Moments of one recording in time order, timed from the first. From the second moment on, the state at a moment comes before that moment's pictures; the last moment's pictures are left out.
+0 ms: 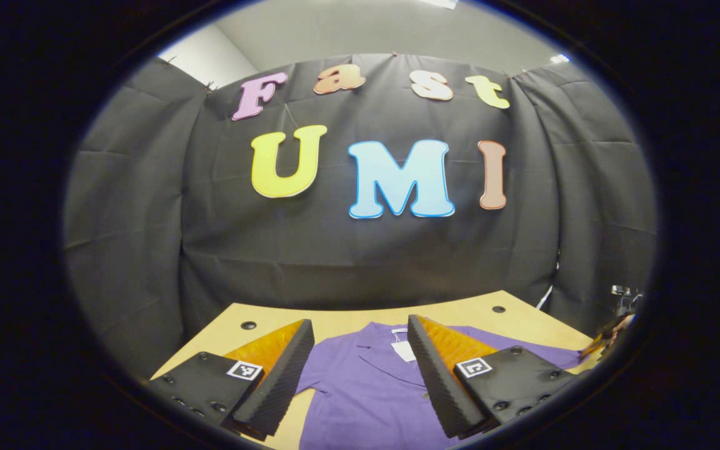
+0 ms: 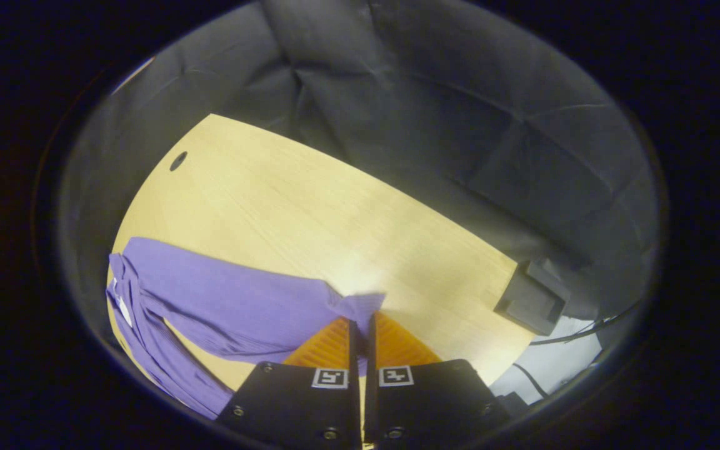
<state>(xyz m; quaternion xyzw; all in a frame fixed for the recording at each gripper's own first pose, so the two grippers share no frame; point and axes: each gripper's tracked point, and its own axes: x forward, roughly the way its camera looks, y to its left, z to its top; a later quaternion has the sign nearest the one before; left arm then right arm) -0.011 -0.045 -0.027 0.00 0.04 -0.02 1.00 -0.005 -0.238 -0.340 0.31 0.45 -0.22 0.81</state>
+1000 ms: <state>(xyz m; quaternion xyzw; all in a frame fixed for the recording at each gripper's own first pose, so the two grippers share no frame) -0.010 -0.046 -0.020 0.00 0.03 -0.03 1.00 0.041 -0.195 -0.229 0.32 0.33 -0.12 0.88</state>
